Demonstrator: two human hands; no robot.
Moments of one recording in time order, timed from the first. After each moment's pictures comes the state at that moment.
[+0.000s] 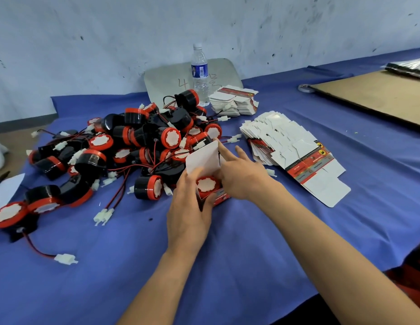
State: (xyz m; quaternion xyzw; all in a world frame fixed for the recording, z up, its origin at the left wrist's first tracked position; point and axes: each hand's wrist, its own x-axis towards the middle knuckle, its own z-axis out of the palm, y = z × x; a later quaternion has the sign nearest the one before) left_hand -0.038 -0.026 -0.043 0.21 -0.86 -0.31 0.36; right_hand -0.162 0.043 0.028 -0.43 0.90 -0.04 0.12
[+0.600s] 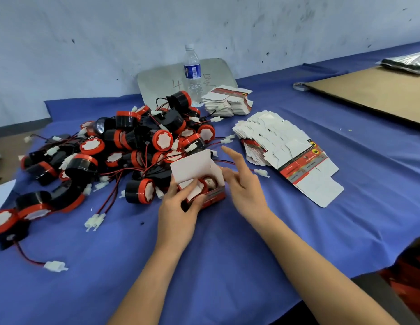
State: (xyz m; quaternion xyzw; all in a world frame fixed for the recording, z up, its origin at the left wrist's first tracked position) left_hand -0.044 -0.037 -0.046 0.23 -0.82 -0.41 0.32; right_hand -0.158 0.067 -0.035 -0.35 0.71 -0.61 0.07
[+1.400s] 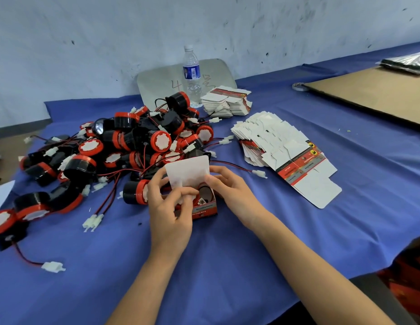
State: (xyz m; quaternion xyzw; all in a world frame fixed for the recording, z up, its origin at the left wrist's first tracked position) left_hand -0.033 -0.030 -0.039 0.18 -0.81 -0.36 0.43; right_hand -0.155 0.063 -0.033 -0.32 0.60 -0.68 0.29
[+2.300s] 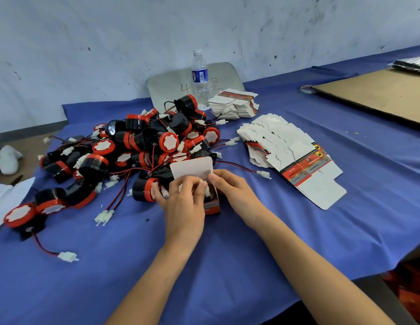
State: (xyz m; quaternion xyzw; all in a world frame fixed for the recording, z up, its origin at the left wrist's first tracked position) left_hand -0.045 -0.010 -0.025 0.25 -0.86 -0.19 0.41; right_hand -0.154 0.063 -0.034 -0.33 0.59 -0.68 0.28
